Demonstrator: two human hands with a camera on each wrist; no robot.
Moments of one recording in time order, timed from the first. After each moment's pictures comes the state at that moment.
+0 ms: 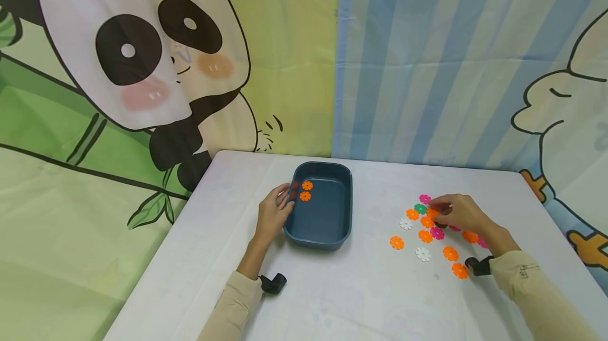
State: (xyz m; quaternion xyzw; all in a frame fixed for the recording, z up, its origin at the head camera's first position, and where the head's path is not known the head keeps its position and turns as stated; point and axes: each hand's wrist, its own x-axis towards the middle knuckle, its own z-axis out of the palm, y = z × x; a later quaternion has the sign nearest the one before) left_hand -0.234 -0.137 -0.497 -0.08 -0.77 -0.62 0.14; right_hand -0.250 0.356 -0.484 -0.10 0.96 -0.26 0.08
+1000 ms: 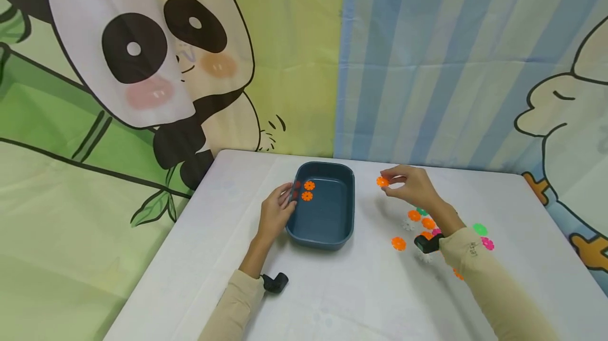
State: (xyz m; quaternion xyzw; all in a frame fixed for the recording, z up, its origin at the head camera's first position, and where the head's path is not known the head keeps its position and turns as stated) left_hand -0.236 -0.139 -0.500 -0.08 -0.77 -0.61 0.14; right_hand -0.276 0.229 -0.433 -0.22 0.89 -0.39 -0.06
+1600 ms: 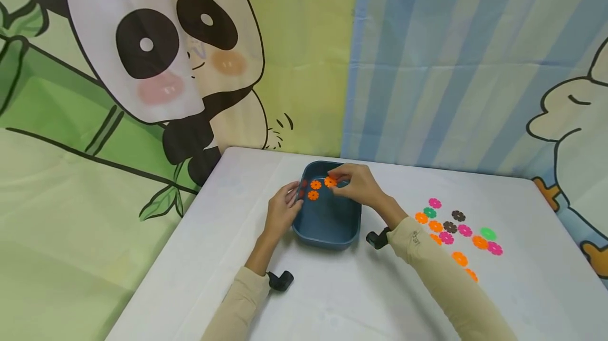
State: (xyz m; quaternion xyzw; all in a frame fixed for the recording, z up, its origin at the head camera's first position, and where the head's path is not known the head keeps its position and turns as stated) left_hand -0.236 -0.138 -0.500 -0.11 -0.76 -0.63 0.15; right_hand -0.293 0.098 -0.433 -0.34 0.83 -0.44 -0.06
